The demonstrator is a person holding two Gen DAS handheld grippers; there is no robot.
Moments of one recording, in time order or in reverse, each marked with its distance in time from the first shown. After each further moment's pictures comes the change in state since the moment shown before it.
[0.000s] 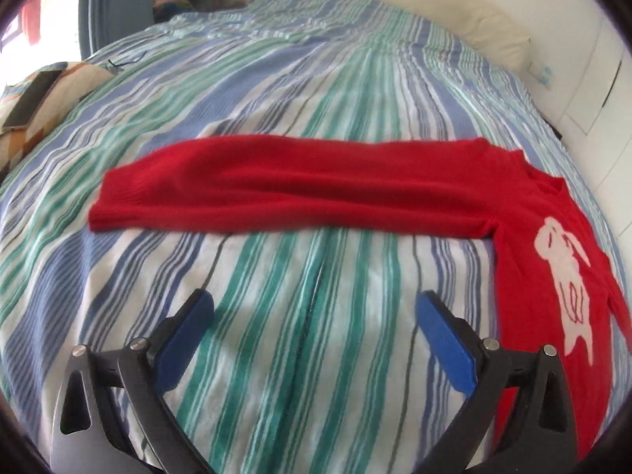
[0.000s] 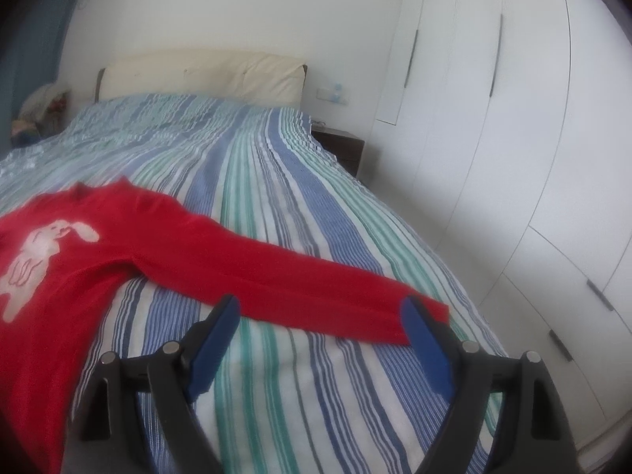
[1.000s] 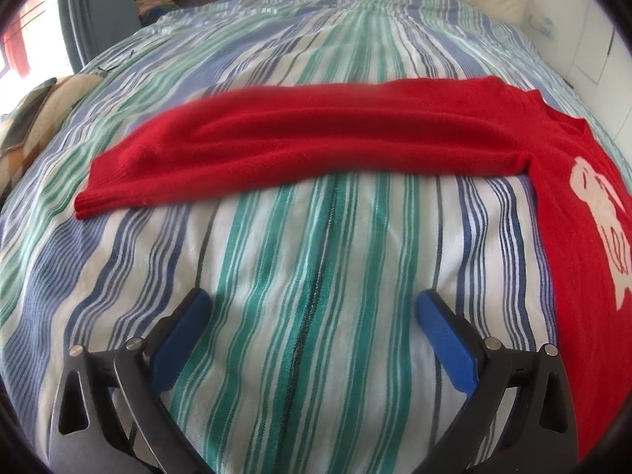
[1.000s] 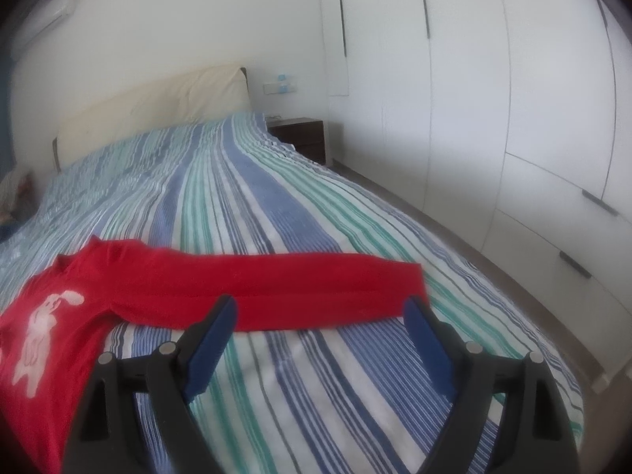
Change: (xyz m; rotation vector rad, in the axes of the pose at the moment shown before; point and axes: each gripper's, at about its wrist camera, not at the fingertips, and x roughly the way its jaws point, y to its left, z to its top) left arm 0.015 -0.012 -0.019 0.116 0.043 0.077; right arm 0.012 -0.060 -0.009 0.310 0.052 0.003
